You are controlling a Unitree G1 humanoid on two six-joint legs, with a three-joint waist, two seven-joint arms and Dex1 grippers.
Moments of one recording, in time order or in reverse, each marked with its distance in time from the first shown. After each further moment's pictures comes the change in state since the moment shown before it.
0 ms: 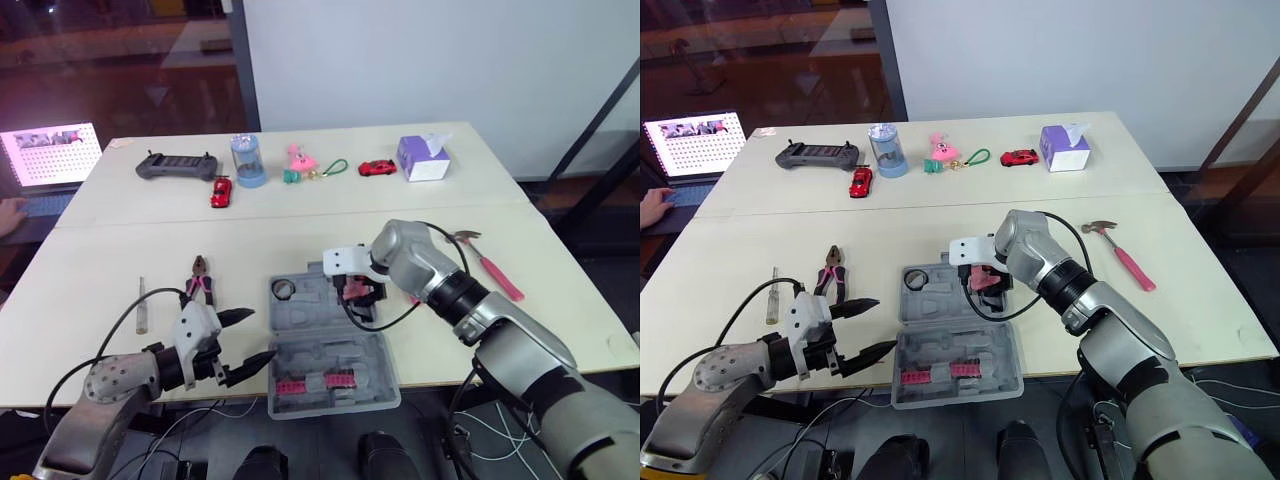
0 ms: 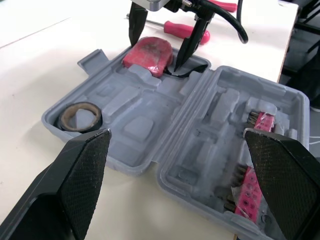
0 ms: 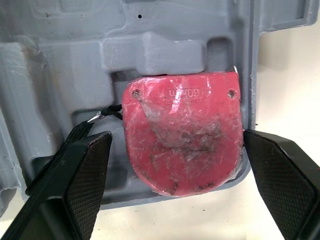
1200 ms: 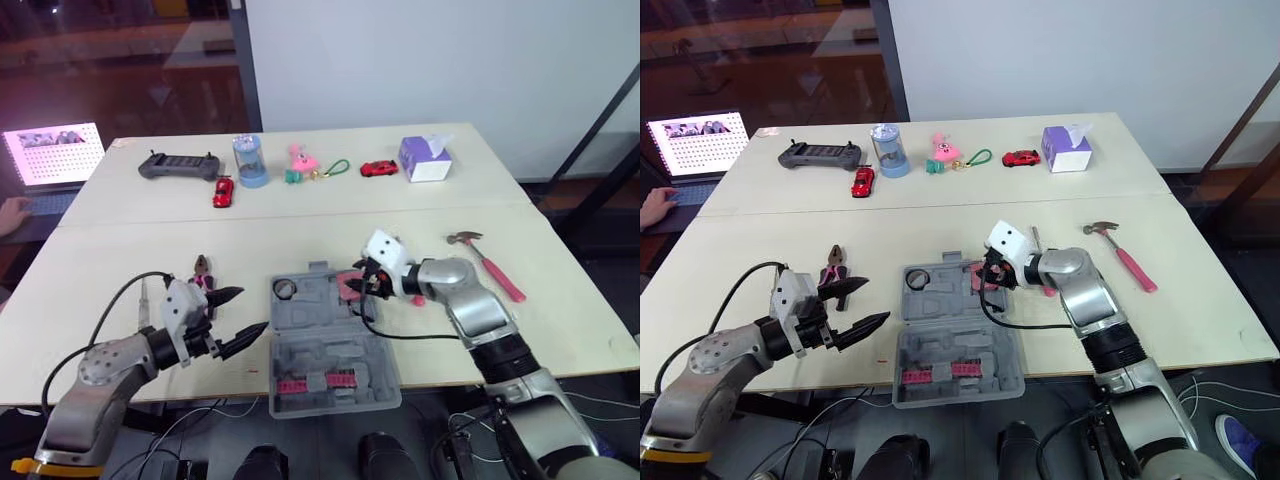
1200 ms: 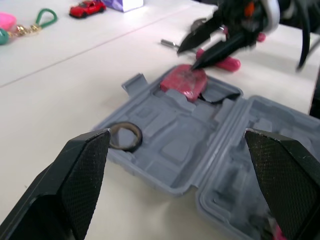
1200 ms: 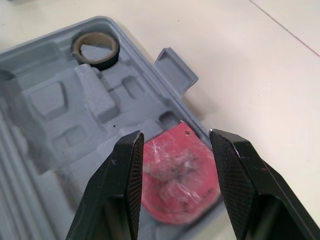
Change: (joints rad) left arm -0.092 -0.037 0.063 0.079 -0.062 0.030 0.023; right arm 0.473 0.009 -0.523 -0.313 0.397 -0.102 -0.354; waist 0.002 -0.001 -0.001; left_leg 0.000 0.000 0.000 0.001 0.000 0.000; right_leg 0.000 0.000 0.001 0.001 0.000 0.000
